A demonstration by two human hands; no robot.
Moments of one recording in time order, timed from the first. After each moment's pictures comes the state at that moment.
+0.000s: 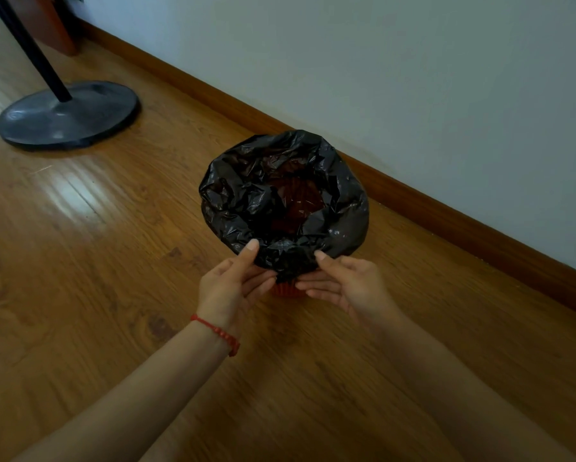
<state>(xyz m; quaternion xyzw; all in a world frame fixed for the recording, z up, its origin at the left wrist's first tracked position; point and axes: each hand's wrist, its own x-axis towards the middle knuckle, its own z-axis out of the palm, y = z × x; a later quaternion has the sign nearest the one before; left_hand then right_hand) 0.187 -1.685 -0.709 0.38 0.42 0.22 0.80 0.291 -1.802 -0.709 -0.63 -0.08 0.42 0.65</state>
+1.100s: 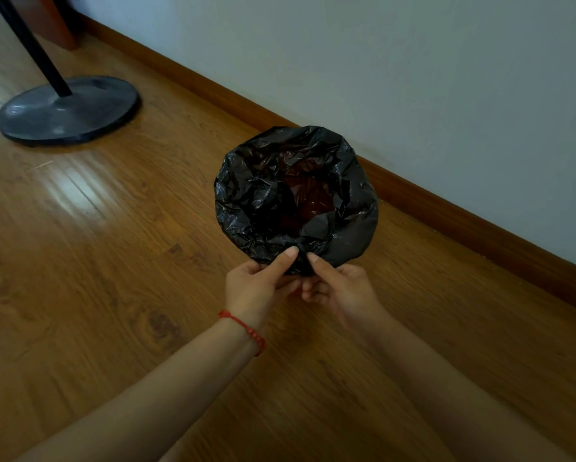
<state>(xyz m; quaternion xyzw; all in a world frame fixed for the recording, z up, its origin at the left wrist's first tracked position) 0.201 -1.709 -0.705 0.41 0.43 0.20 0.78 0.281 -1.798 -0.725 -0.60 -0.13 0.41 0.67</state>
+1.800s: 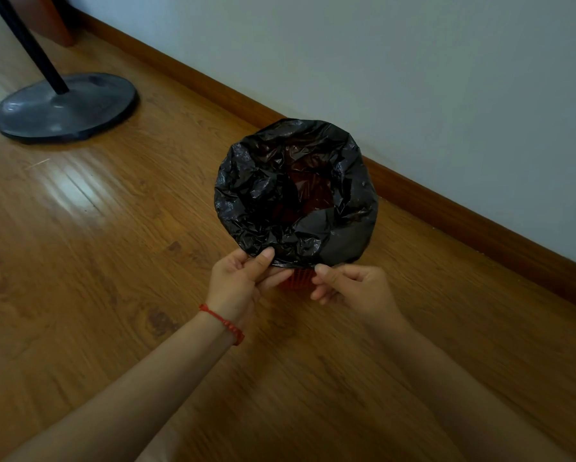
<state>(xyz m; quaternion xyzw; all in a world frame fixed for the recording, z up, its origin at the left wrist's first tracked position) 0.192 -1.689 -0.714 0.41 0.32 0.20 0.83 0.287 -1.819 -0.727 -0.67 -0.20 0.33 0.63</state>
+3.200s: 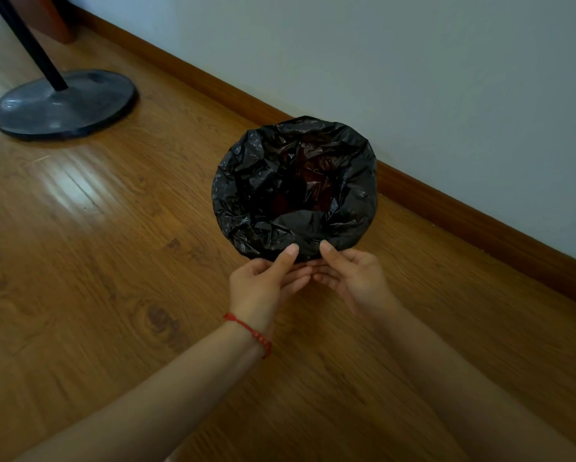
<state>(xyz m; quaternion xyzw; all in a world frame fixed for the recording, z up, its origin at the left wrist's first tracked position) 0.198 -1.723 -0.703 0.38 0.42 0.20 0.80 0.296 -1.805 -0.731 -0.58 -0.11 0.39 0.71</state>
